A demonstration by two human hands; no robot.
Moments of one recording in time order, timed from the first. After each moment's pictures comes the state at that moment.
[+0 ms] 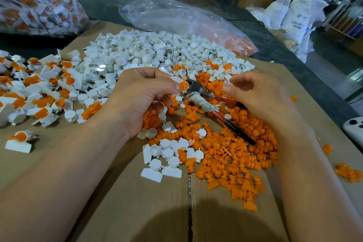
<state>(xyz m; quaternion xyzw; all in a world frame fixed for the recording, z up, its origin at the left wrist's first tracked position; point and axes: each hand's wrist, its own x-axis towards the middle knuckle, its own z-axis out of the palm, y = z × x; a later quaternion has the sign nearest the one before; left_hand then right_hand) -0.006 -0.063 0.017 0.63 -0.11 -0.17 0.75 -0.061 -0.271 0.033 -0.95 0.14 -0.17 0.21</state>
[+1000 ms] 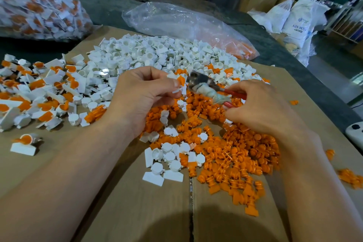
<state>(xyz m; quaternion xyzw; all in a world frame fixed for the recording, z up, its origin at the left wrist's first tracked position) 0.000 -0.067 0.010 0.56 -0.11 -0.12 0.81 -0.066 -0.259 0.039 -0.99 0.11 -0.07 0.09</state>
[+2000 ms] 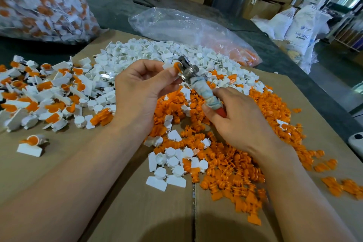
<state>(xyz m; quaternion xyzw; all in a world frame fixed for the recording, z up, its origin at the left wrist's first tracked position) 0.003 -0.073 0.010 0.46 -0.12 0.01 0.88 -0.061 -0.228 0.021 -0.98 -0.01 -0.16 0.11</state>
